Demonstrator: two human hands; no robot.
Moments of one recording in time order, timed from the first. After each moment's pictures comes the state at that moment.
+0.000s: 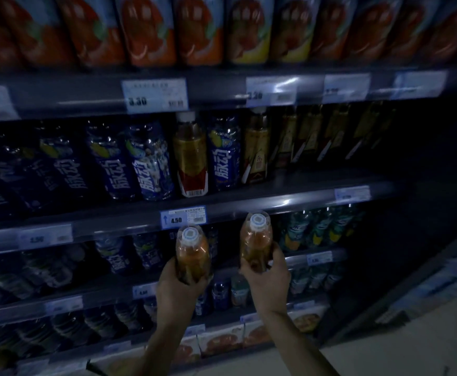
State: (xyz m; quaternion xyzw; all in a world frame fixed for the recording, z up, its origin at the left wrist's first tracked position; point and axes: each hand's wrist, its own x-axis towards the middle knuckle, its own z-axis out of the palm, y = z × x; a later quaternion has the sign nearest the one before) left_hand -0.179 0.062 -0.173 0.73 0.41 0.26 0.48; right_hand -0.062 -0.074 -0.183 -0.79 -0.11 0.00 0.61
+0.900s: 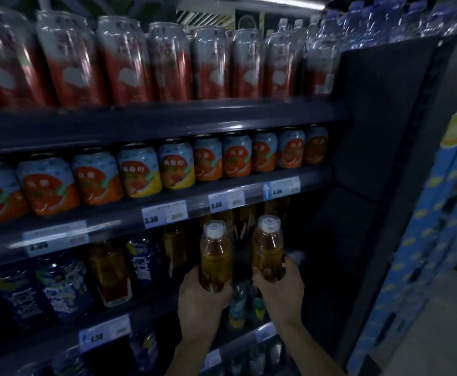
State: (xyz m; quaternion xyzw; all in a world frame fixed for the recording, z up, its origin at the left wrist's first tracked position) left_hand -0.009 -0.051 -0.016 0.80 0.26 0.31 0.45; right_hand 0.068 -0.189 -0.021 -0.76 -0.07 -0.12 0.63
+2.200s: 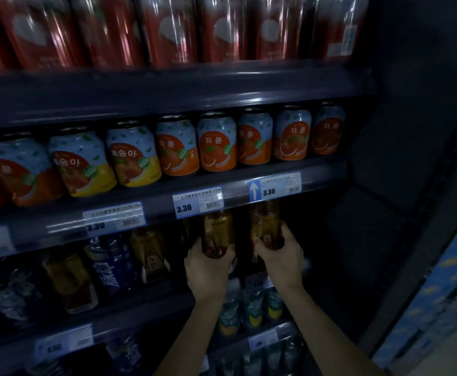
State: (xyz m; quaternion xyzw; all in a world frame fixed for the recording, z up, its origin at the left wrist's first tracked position) left_hand 0.118 -0.072 -0.018 0.73 0.36 0.35 0.47; right_hand 0.198 -0.190 -0.020 -0.71 -0.19 -0.07 0.67
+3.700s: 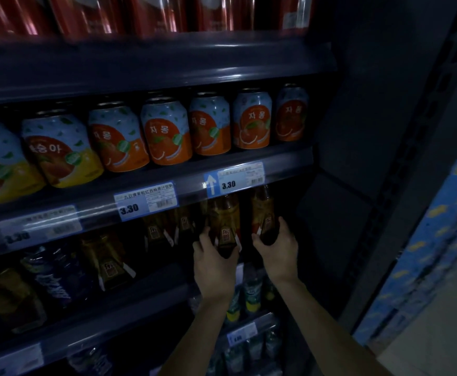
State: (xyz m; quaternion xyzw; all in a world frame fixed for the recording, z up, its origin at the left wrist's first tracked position) left_hand 0.172 -0.124 -0.050 0.81 0.29 0.33 0.38; right_hand 0.254 -0.230 -0.056 -0.80 -0.13 -0.16 0.57
